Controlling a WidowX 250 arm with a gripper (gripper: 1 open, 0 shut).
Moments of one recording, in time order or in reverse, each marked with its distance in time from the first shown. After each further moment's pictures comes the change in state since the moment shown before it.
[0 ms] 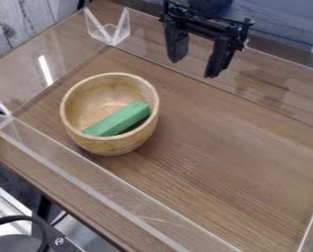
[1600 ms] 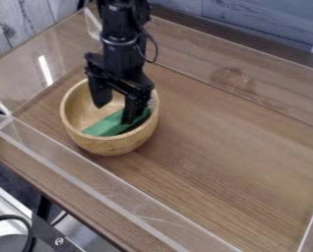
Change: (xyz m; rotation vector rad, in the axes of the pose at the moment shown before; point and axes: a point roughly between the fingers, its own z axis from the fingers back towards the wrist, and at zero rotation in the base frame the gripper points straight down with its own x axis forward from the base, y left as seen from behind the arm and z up) arm -0.040 0.086 -0.083 0.084 -0.015 0.021
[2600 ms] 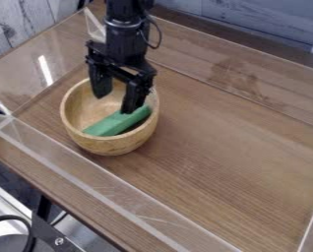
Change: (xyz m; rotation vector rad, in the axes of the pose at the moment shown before) arm 0.004 -0.005 0.019 -0.011 0.080 -0.046
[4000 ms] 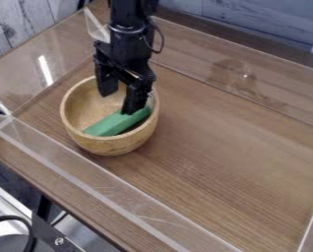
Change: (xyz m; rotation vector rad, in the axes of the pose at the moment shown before) arm 0.008 0.008 -0.010 0.030 -0.045 -0.113
